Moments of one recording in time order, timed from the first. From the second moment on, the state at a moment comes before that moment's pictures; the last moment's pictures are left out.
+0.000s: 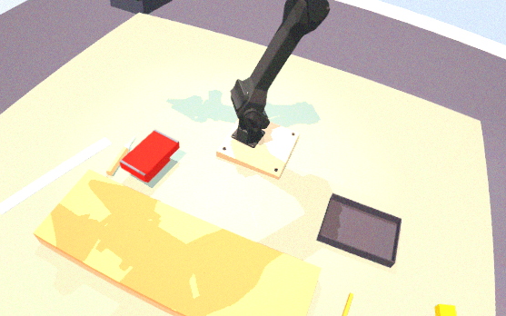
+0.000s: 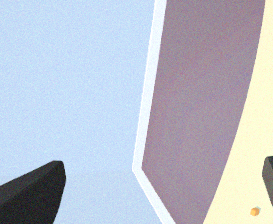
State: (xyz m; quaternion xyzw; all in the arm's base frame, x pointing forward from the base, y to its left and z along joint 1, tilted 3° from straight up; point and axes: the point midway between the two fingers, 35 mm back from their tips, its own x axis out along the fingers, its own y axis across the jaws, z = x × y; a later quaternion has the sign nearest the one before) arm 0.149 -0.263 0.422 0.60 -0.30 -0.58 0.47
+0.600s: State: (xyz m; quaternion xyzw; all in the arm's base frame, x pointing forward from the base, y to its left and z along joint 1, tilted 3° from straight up) arm 0.207 -0.194 0.146 0.75 -0.03 -0.65 0.09
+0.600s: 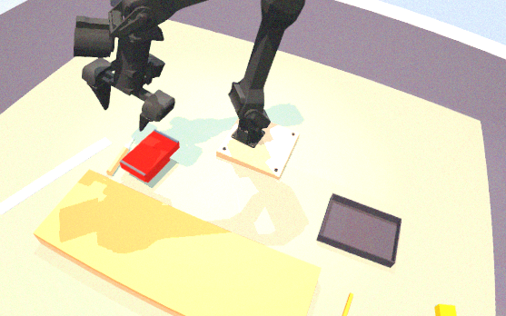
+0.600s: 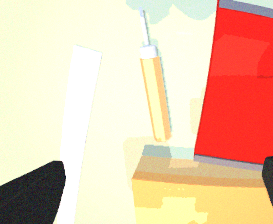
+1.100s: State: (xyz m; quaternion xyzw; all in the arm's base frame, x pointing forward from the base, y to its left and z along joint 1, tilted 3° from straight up) arm 0.198 -0.160 0.105 0.74 0.00 -0.67 -0.01
